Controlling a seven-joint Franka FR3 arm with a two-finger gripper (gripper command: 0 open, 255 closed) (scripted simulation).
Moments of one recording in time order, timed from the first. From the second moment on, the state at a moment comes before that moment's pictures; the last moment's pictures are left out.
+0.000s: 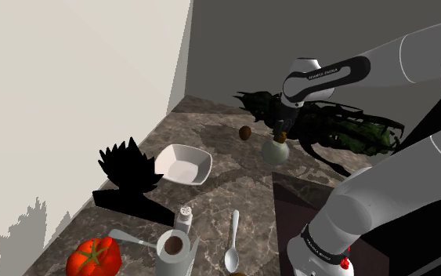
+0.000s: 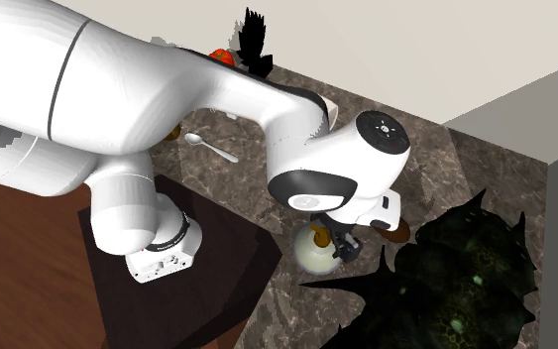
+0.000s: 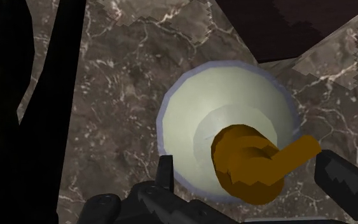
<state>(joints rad) -0.22 -0.34 -0.41 -2.52 -0.24 2.13 -0.41</state>
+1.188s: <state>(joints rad) -0.22 -0.36 -0.41 -2.49 -0.24 2.09 -0.41</state>
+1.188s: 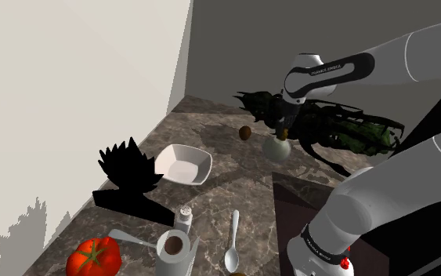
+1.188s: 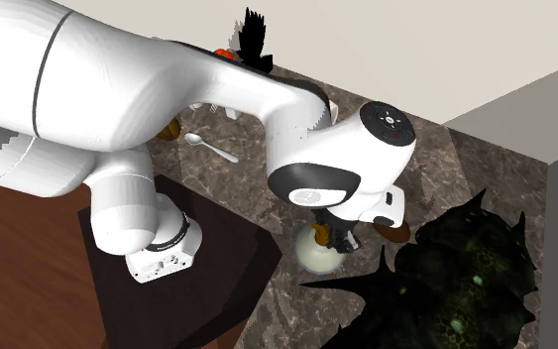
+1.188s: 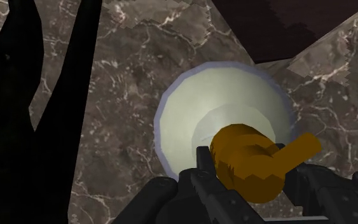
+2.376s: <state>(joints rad) -0.22 -0.44 -0.37 -2.31 -0.23 1.83 -0.42</state>
